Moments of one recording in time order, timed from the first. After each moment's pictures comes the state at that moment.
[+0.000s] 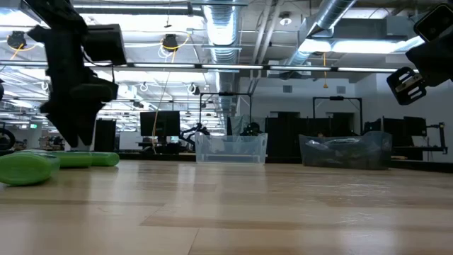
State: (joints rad) left arm 0.29 1.05 0.52 -0.79 -0.11 -0.67; right arm 0.50 0.18 0.01 0.04 0.19 0.37
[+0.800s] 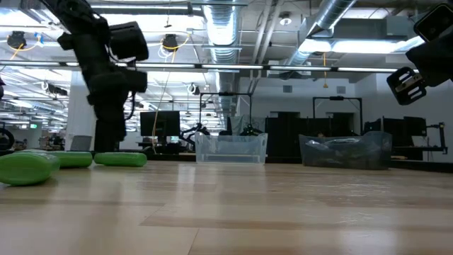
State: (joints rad) left arm 0.37 1.19 0.60 -0.55 0.04 -0.16; right arm 0.50 0.18 0.01 0.04 0.19 0.37
